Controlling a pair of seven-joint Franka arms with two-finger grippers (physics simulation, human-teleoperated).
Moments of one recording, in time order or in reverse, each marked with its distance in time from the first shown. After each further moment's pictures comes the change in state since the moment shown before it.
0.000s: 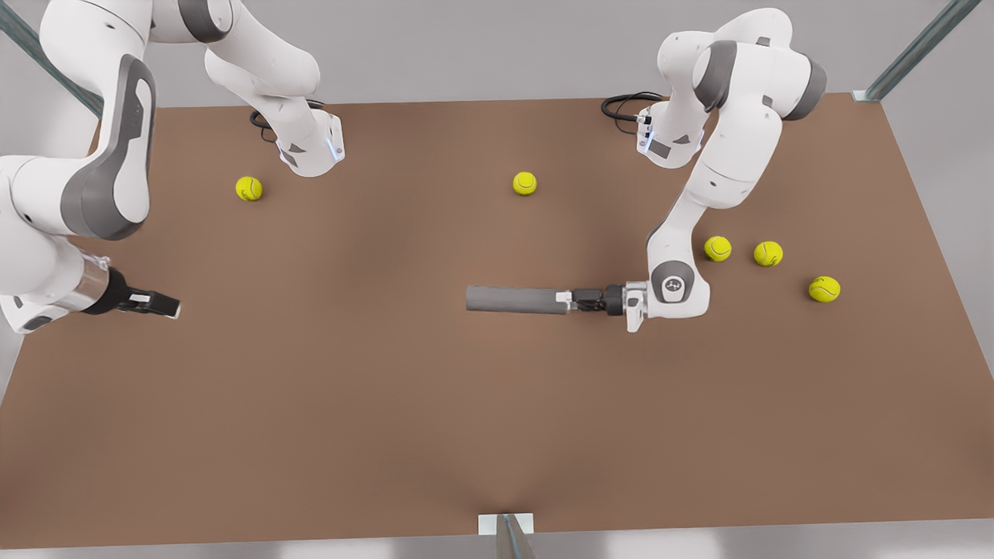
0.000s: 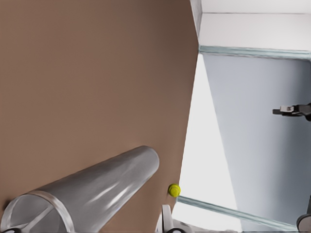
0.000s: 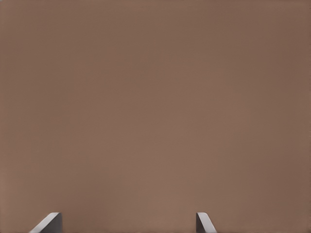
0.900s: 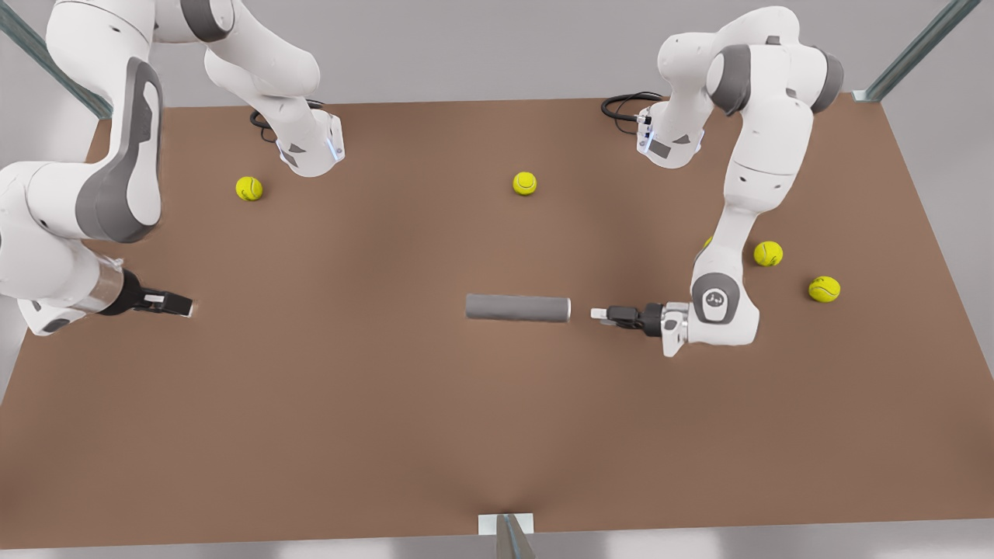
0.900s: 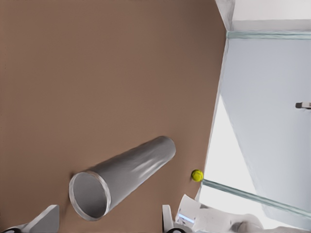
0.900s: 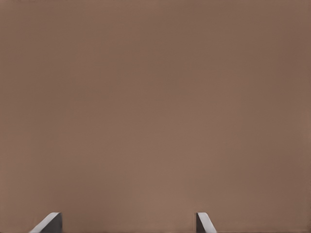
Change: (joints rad) left arm 0.070 -0.028 0.066 0.127 0.317 -0.065 -0.205; right arm 0.002 -0.001 0.000 -0.027 0.012 0.001 0.003
